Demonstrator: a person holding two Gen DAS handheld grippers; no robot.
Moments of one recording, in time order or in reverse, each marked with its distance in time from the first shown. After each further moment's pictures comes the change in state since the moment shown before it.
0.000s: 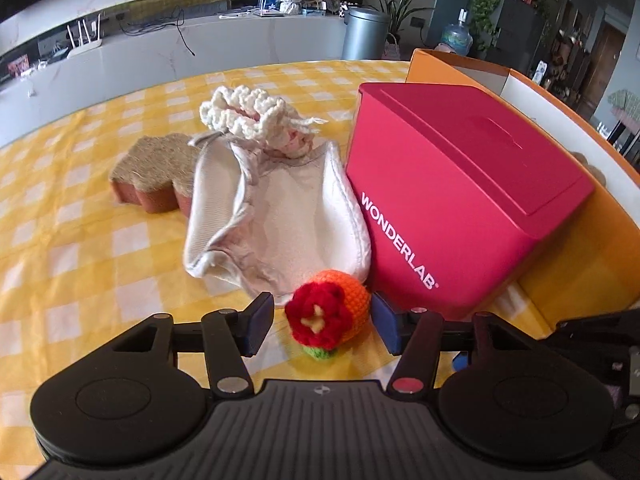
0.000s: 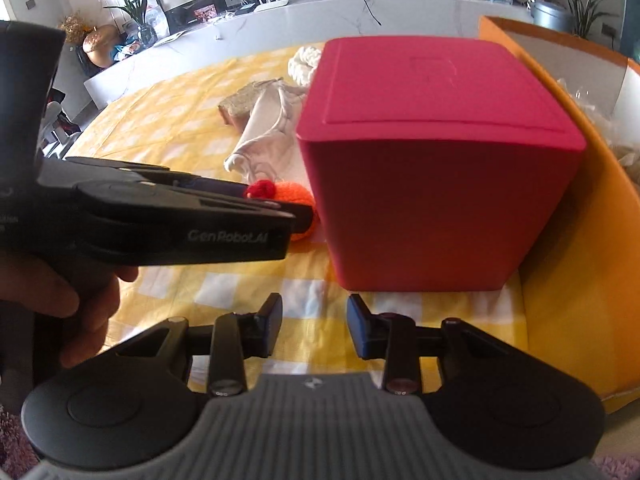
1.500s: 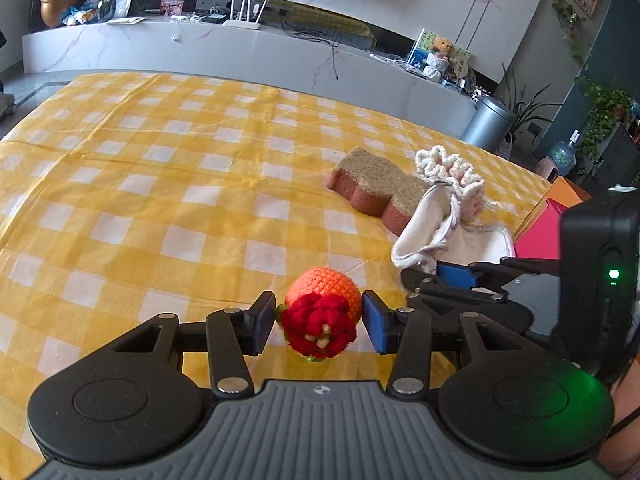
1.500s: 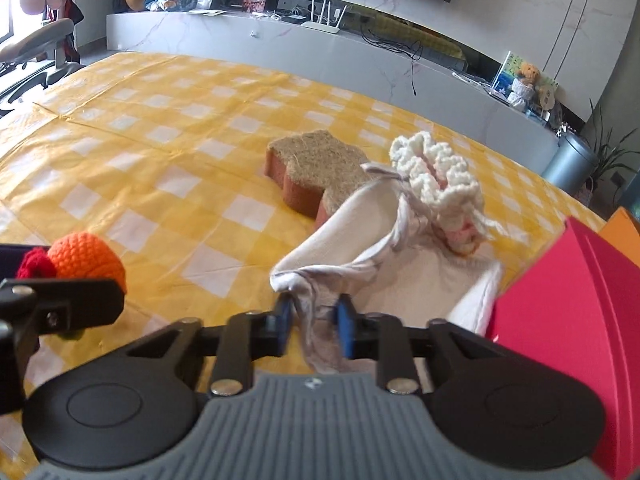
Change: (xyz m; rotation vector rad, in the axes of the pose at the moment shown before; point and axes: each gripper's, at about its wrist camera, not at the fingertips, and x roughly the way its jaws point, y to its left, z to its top) left arm -0.082 0.105 -0.046 -0.429 -0.139 0.179; right arm 0.090 0.101 0.067 -0.382 -0.112 -0.196
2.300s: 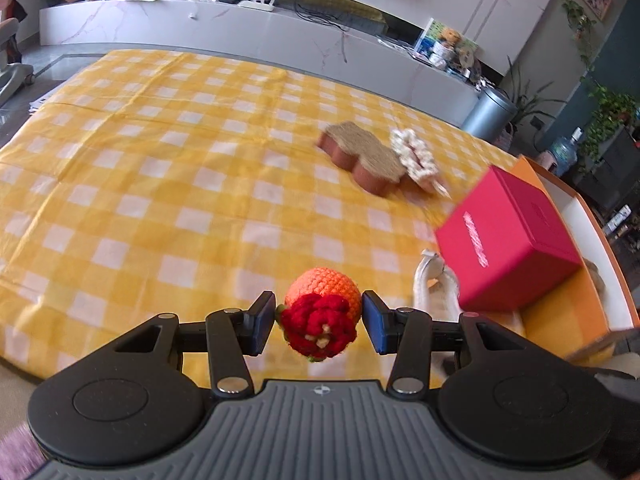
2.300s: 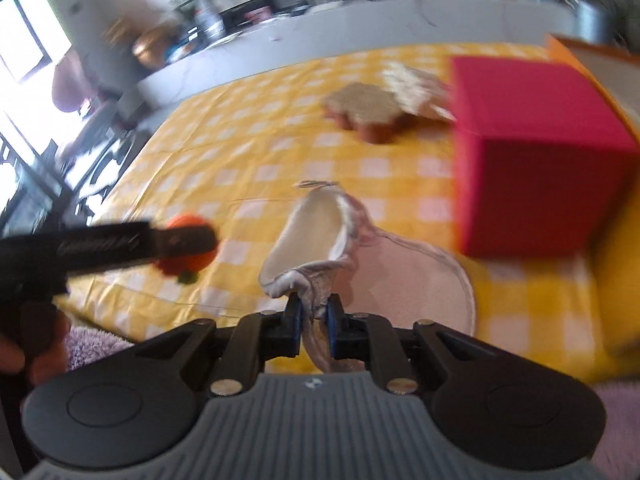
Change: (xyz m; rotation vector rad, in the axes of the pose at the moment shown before) left arm -0.085 -0.024 -0.037 -0.048 0.069 0.000; right arm -0.149 -0.037 -0.091 0.421 0.082 0.345
